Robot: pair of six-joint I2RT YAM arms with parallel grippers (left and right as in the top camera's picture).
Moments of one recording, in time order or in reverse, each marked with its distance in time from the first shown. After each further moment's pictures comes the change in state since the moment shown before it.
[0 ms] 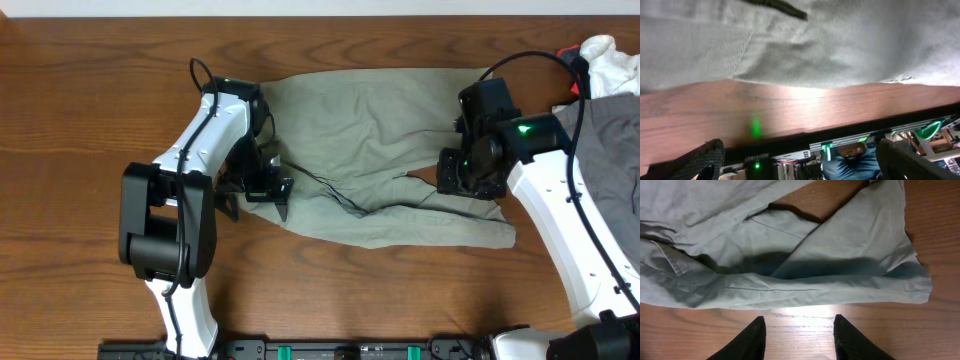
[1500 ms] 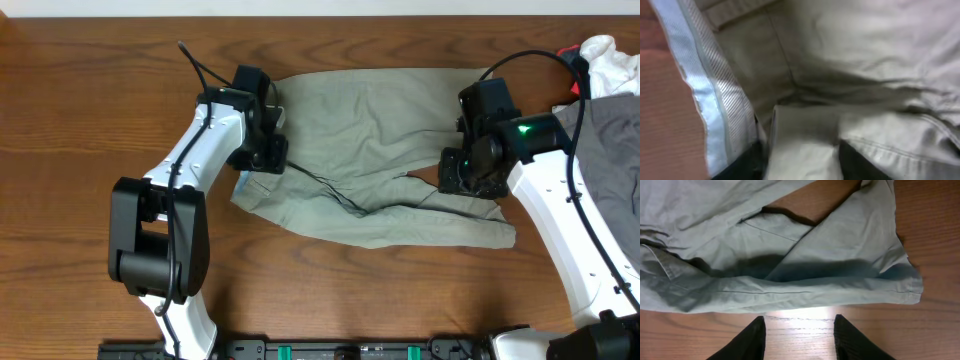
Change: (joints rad) left arm -0.002 -0.090 -0.097 0.563 -0.061 -0.021; right arm 0.000 0.000 0.000 0.000 0.031 -0.001
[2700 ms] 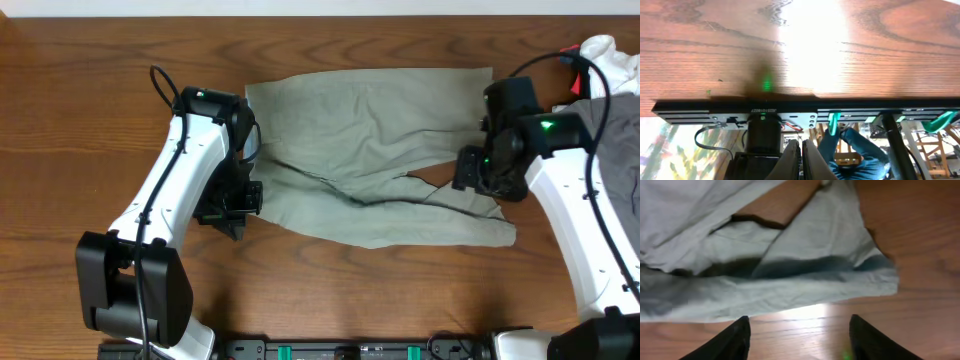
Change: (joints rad) left arm -0.001 -0.207 -0.001 -0.711 -0.039 -0.146; right arm -0.112 0.000 -0.002 -0.026 0.019 -0.002
